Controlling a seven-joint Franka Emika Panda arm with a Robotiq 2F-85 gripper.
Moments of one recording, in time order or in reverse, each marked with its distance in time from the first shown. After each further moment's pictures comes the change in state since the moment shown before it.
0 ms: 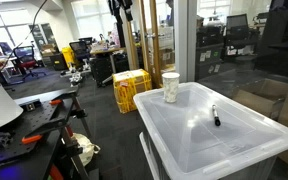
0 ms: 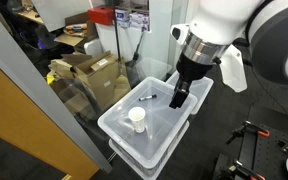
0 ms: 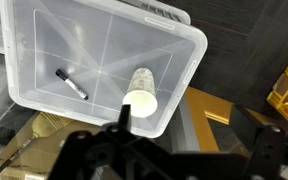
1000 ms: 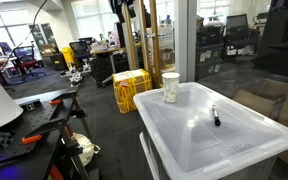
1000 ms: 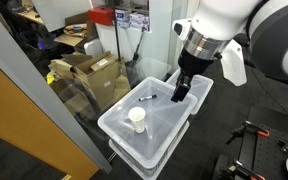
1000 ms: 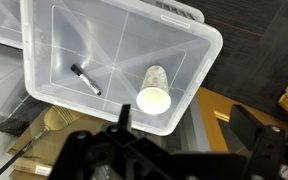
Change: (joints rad) arm -0.023 -0.012 -0.017 0.000 -0.070 0.001 -0.006
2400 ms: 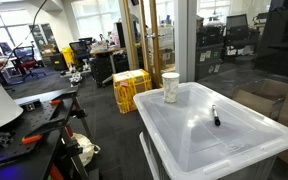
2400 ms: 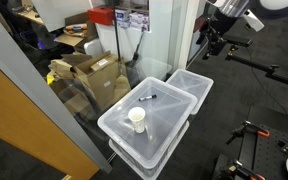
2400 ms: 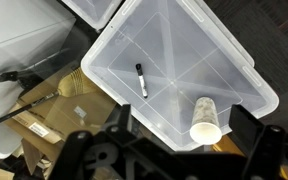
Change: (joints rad) arm -0.090 -0.037 -0.412 0.008 0.005 0.048 -0.942
